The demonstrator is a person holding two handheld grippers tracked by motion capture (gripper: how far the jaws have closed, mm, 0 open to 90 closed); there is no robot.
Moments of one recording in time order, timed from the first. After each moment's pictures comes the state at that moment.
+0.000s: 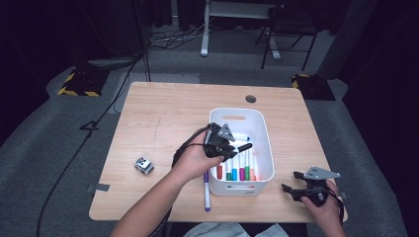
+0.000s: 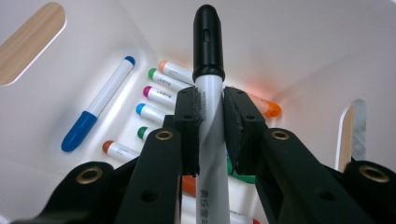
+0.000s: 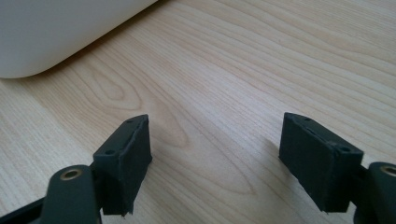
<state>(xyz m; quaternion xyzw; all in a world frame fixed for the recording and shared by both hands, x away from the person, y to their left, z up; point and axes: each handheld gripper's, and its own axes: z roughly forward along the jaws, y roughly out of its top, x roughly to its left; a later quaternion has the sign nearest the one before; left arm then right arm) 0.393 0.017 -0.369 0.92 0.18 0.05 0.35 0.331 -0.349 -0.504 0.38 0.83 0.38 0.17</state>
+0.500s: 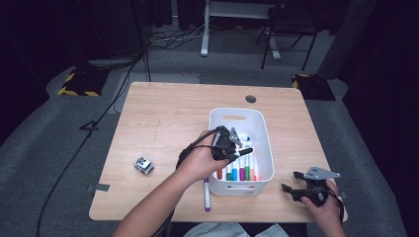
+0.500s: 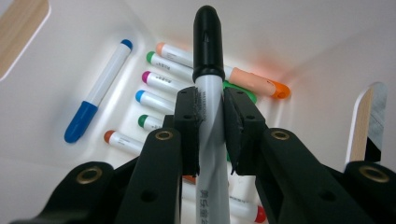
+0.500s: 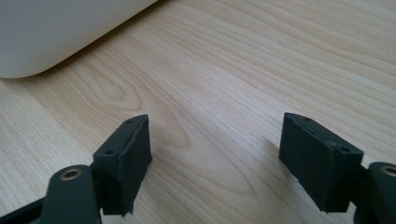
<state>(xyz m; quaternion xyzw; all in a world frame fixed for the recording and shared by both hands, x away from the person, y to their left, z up) 0.389 -0.001 -0.373 0.94 0.16 0.08 0.29 0.331 -0.349 -0.504 0.38 0.83 0.38 0.17</state>
